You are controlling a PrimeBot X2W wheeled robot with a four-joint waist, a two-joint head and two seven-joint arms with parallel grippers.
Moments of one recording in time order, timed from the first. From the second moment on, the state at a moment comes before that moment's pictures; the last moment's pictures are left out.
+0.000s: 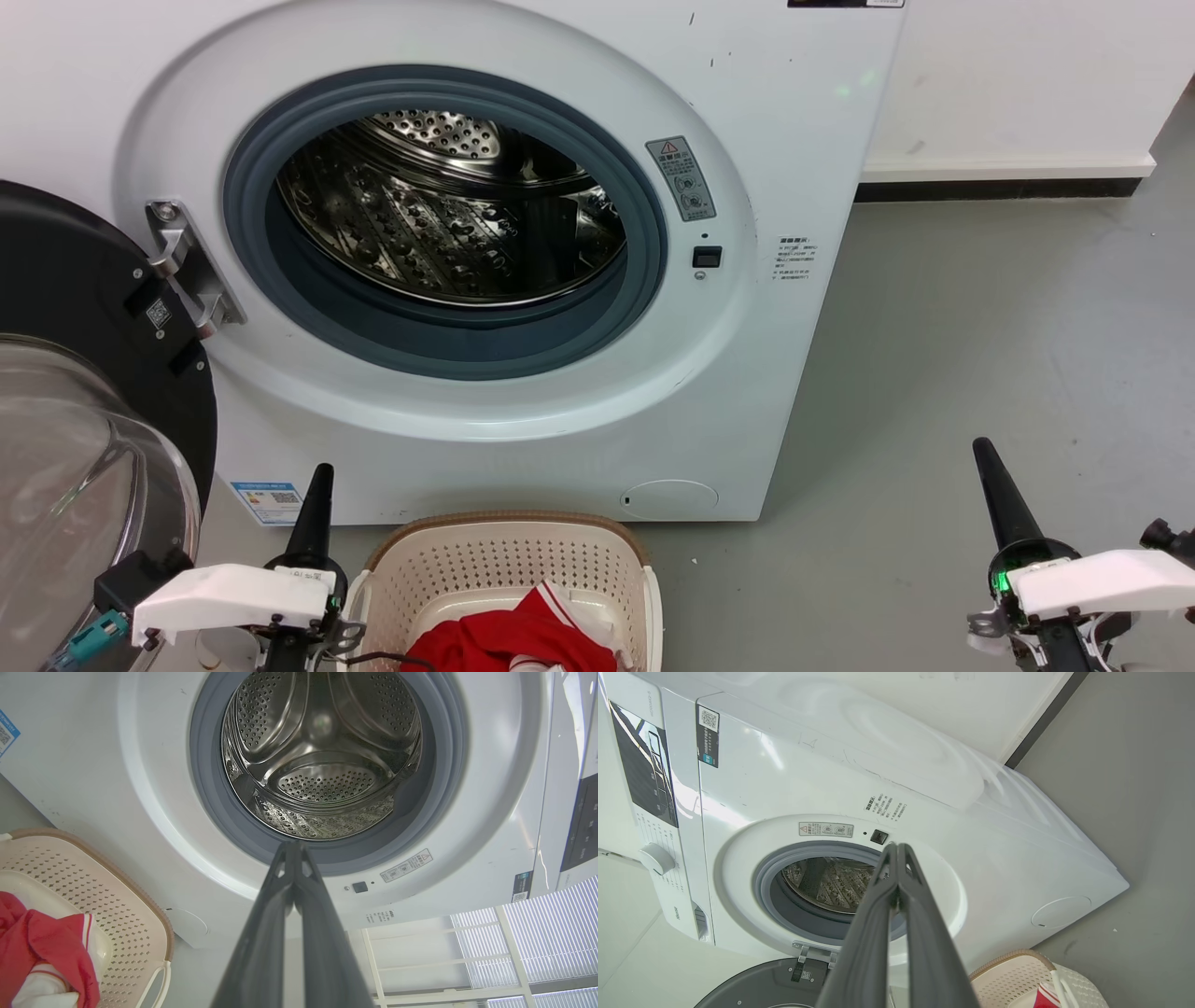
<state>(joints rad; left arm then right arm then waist) -0.06 0.08 0.07 0.21 -1.22 -0.09 0.02 -0.04 -0.08 -0.03 0.17 1.20 0.13 0.00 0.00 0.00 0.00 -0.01</state>
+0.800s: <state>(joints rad) -0.09 0.06 0.09 0.23 -1.42 -0.11 0.07 -0.06 -0.08 -0.05 0.21 1.43 0.13 0.04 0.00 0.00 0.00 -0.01</state>
